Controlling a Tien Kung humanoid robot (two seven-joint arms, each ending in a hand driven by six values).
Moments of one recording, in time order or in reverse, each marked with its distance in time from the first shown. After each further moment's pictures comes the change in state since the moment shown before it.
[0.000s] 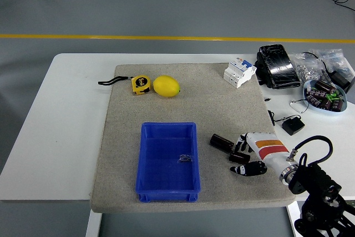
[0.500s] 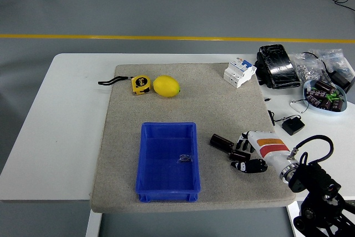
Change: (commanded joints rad) left arm 0.001 0.000 0.000 -0.001 0.002 -0.007 -0.004; right arm 0.020 0.002 -0.022 -0.035 0.027 -0.027 0.000
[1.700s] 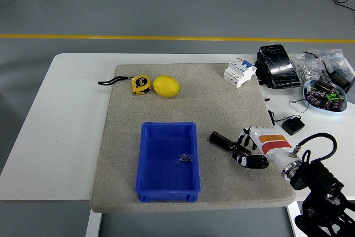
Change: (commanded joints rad) left arm -0.005 0.000 -0.001 -0.001 0.008 -0.002 0.000; right arm 0.003 -0.015 0.008 0.018 -0.013 -0.024 0.000
